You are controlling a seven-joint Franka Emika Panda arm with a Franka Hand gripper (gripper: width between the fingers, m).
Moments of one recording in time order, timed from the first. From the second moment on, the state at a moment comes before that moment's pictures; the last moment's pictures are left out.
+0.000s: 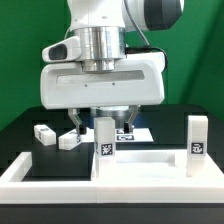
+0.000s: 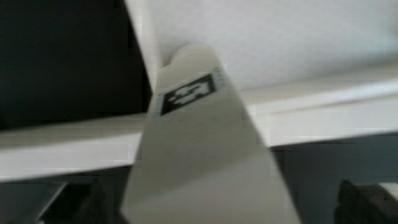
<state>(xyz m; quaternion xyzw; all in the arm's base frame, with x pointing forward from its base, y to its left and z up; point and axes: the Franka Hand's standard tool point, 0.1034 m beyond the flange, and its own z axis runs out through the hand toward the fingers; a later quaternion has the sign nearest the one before) 0.659 -0.064 0.108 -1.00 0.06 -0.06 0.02</state>
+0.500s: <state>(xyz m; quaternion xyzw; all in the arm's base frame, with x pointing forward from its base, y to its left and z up) 0.659 -0.063 0.108 -1.00 0.06 -0.06 0.02</state>
